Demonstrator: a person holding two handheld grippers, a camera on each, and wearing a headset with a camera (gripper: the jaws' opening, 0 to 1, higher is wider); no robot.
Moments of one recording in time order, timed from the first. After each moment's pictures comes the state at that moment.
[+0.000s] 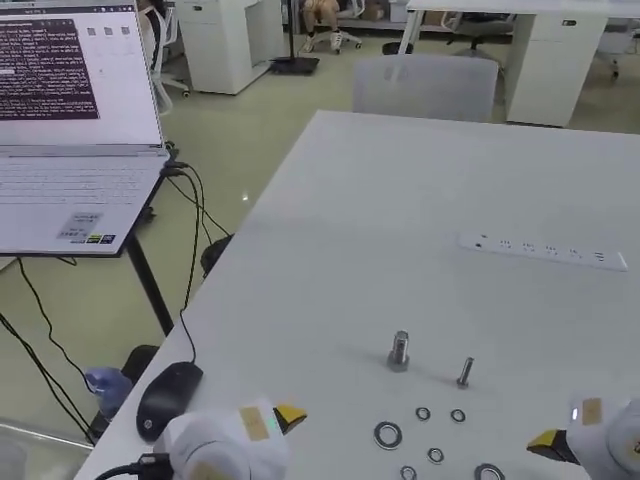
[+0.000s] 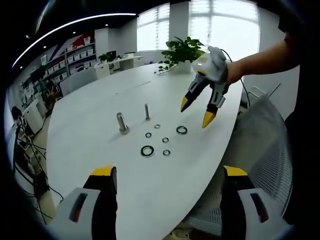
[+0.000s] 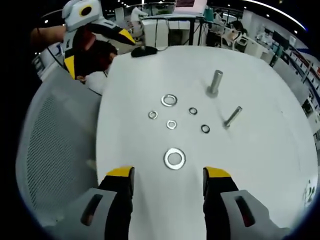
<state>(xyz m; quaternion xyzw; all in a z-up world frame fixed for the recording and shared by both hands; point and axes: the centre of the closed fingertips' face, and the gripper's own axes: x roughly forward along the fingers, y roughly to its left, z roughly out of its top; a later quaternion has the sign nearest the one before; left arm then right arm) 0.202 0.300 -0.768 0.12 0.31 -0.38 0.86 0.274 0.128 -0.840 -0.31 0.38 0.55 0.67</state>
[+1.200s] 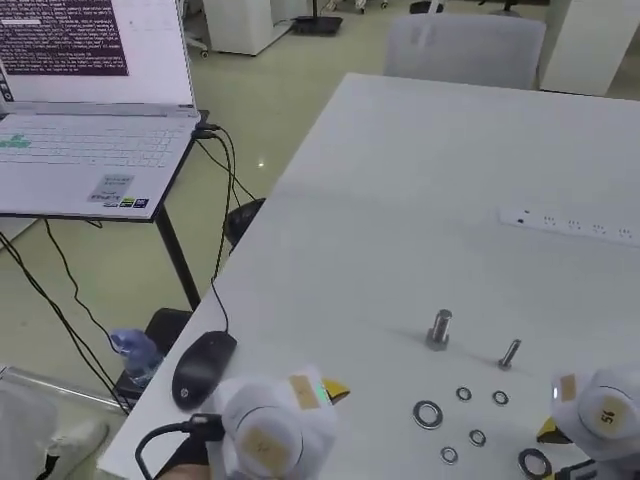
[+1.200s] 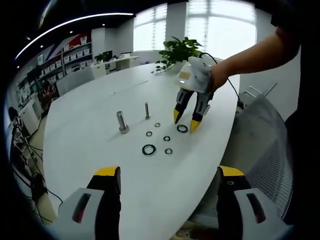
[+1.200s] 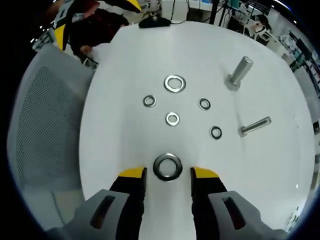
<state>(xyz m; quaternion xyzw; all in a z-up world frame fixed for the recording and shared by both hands) 0.208 0.306 -0.772 0.11 0.31 -0.40 0.85 0.284 0.141 -0.877 -0.41 0.42 0.56 0.58</state>
